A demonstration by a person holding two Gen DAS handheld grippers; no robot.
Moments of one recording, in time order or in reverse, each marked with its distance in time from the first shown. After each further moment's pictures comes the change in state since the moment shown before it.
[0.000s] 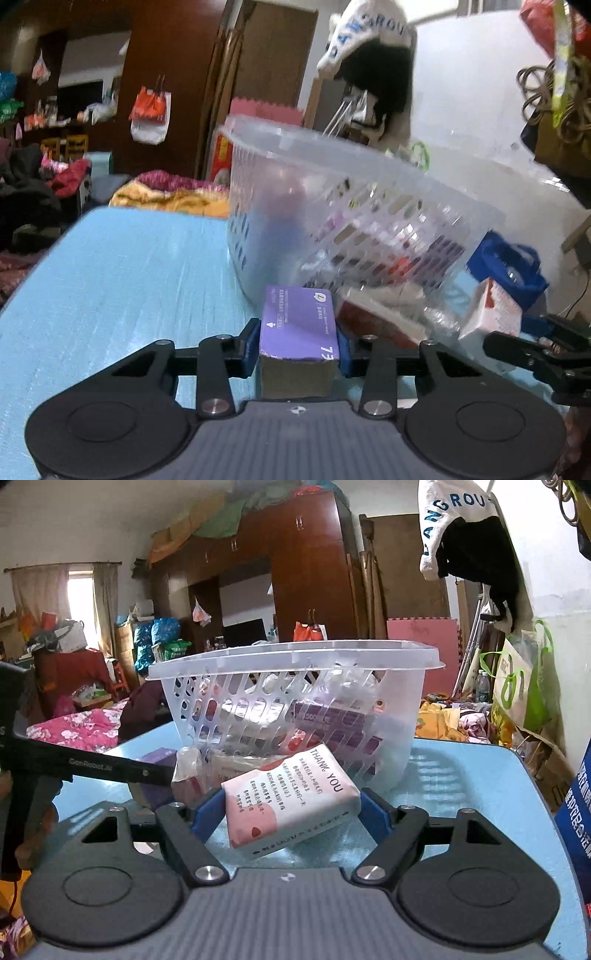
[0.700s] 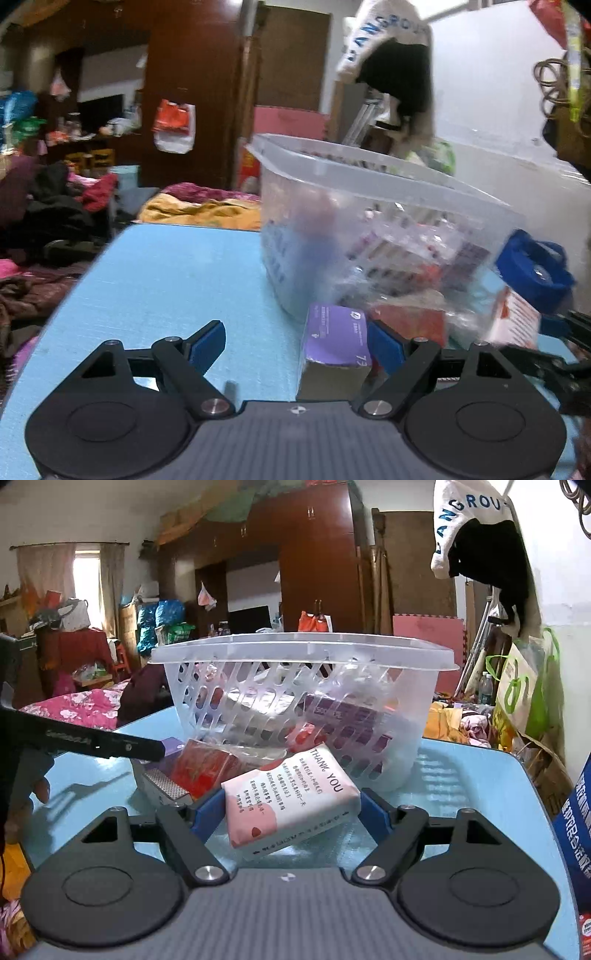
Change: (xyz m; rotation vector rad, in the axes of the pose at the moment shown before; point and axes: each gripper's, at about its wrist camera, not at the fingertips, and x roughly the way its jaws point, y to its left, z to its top) left arm -0.001 0.001 0.011 0.029 0.009 0.130; right arm 0.005 0.012 0.003 -0.076 0.050 -0.014
